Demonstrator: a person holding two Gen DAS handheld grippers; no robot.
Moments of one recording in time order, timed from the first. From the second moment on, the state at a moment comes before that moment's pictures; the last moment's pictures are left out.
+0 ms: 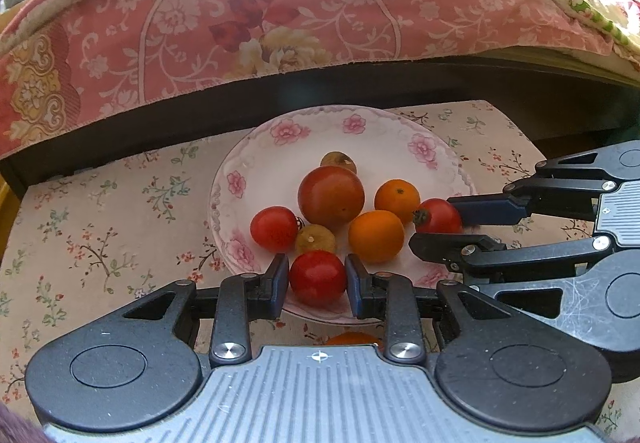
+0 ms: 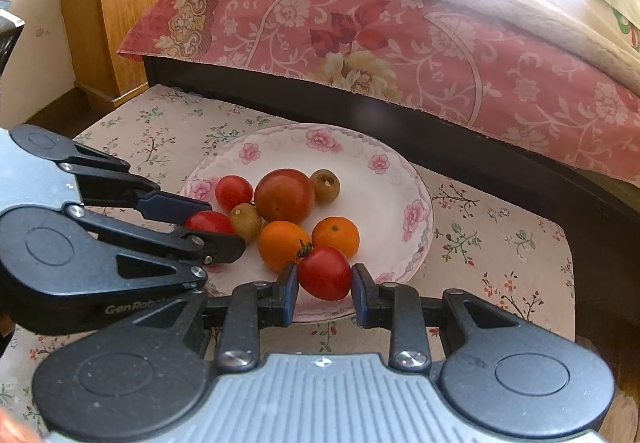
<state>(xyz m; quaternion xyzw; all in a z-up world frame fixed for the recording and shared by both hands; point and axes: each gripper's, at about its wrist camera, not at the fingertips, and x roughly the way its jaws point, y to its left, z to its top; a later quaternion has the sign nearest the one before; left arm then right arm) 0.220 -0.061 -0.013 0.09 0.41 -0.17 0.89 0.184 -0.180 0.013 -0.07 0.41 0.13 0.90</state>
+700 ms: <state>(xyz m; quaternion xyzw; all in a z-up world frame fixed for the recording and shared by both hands) 0.229 -0.056 -0.017 0.08 0.40 -0.17 0.90 0.199 -0.185 0.011 -0.06 0.41 0.12 0.90</state>
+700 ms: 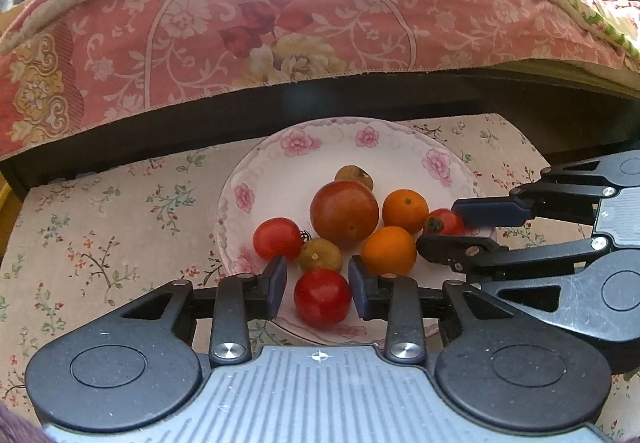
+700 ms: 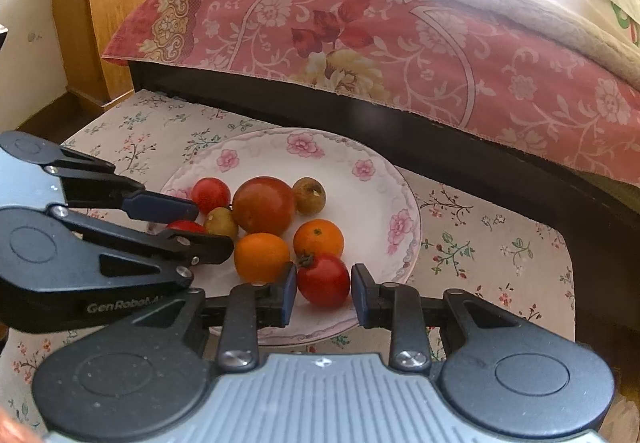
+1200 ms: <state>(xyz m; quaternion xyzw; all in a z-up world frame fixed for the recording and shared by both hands) 0.212 -0.046 0.010 0.07 0.39 -0.17 0.90 0.185 -0.190 0.028 -0.05 0.40 0.11 0.91</state>
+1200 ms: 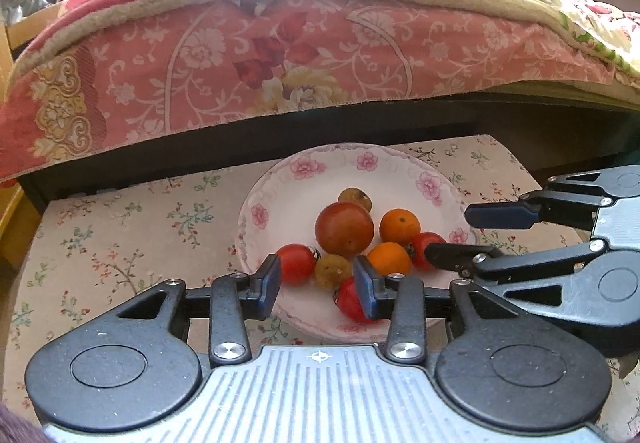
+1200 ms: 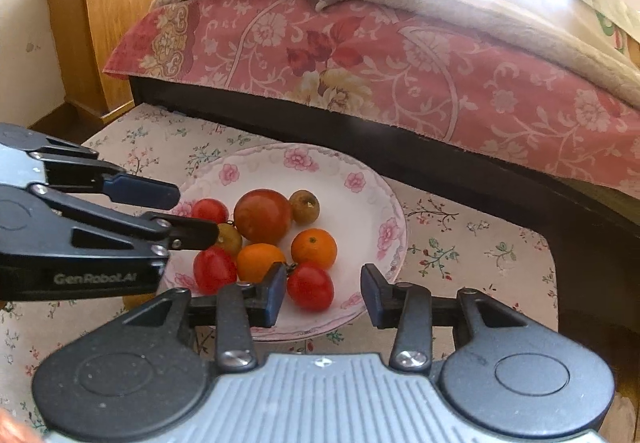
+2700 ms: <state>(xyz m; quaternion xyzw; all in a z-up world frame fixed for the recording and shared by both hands) 0.168 -0.005 -0.009 0.09 0.43 -0.22 0.87 0.137 -0.130 -0.004 -0.05 0.44 0.18 0.88</state>
